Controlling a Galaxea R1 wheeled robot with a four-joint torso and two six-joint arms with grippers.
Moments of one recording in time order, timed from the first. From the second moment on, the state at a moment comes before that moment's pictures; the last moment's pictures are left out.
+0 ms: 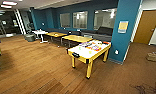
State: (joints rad) left arm 1.52 3.02 -2.77 0.20 -0.06 -0.14; right arm -1.52 3.06 -2.77 -0.22 -0.02 0.15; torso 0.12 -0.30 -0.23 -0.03
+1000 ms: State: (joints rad) left arm 1.51 3.02 -2.77 0.20 -0.06 -0.14; right arm -1.52 3.06 -2.77 -0.22 -0.02 0.15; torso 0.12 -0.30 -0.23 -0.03
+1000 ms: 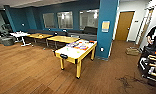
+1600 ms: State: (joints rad) left arm 1.51 3.03 -2.76 0.20 -0.06 -0.14; right arm -1.52 3.06 -2.77 -0.22 -0.02 0.15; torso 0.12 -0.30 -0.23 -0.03
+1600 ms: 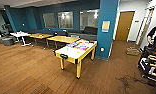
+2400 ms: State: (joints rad) left arm 1.51 3.03 -2.76 0.20 -0.07 -0.14; right arm -1.51 3.06 -2.77 -0.22 -0.02 0.16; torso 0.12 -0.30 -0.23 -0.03
